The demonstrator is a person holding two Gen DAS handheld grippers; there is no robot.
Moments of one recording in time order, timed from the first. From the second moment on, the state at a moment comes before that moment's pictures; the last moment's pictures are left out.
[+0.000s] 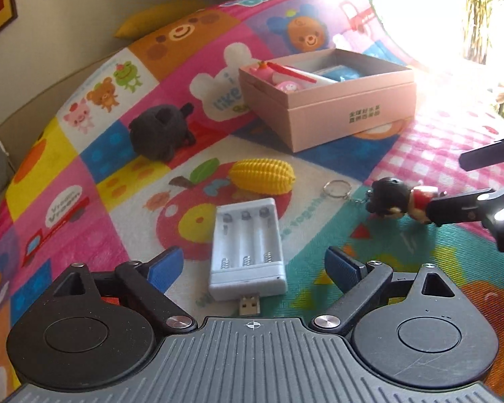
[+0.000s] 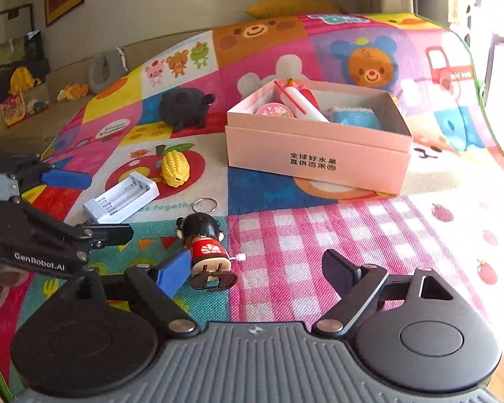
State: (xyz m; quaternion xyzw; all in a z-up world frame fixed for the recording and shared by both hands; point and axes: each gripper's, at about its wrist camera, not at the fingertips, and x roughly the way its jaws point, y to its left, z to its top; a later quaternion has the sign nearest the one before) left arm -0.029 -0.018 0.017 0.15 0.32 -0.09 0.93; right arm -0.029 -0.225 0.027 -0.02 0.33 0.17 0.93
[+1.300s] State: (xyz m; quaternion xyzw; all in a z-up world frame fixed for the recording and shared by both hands) left arm 0.102 -0.044 0.045 -0.04 0.32 -0.25 0.91; right arm 0.220 -0.249 0.072 0.05 0.41 0.10 0.91
